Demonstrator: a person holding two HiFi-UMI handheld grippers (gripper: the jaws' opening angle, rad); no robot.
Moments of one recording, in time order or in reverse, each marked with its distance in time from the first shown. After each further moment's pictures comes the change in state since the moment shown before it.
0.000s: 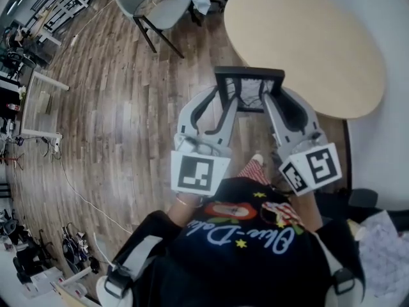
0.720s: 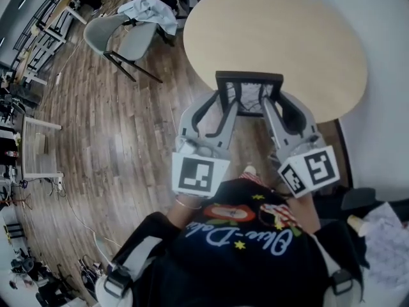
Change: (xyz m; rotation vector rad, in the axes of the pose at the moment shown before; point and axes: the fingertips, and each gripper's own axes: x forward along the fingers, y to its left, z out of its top) left arm 0.128 -0.071 0.023 0.054 -0.022 -0.192; right arm -0.028 -0.136 0.009 0.026 -0.039 -0.191
